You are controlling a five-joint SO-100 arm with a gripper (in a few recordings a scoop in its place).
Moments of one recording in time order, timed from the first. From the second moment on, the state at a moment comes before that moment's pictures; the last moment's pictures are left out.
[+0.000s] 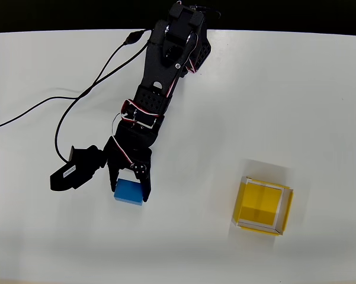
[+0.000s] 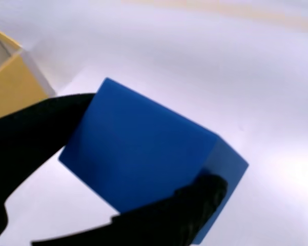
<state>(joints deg) 13.8 108.3 128.8 4.9 -94.5</state>
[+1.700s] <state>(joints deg) -26.4 85.6 110.0 -6.9 -87.9</state>
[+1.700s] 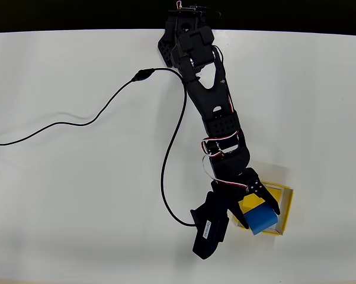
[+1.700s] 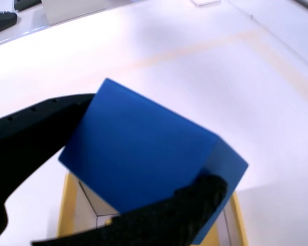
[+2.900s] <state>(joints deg) -12.8 88.8 110.4 -3.0 -87.5</state>
